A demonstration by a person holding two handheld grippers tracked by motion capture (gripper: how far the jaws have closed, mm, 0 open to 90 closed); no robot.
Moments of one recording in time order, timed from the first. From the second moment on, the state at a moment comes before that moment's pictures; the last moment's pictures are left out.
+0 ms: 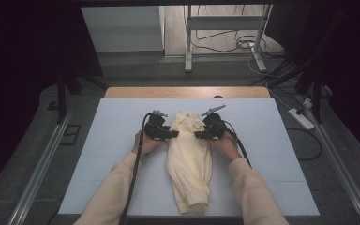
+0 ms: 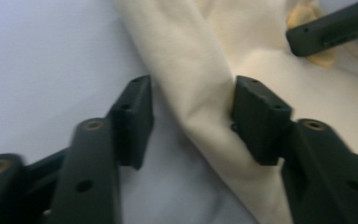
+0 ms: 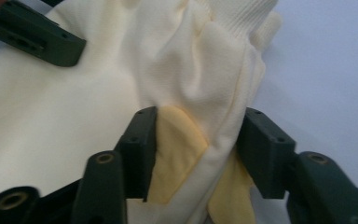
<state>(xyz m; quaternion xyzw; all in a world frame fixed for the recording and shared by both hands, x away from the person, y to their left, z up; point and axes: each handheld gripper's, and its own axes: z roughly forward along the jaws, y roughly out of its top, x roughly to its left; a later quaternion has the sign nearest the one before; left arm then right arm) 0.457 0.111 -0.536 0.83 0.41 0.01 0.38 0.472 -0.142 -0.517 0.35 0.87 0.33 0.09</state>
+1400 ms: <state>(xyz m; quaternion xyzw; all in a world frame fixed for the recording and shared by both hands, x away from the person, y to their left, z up) 0.443 0.112 -0.487 0.83 0.35 0.05 0.42 0.458 -0.147 -0.468 0.30 0.88 0.36 0.13</state>
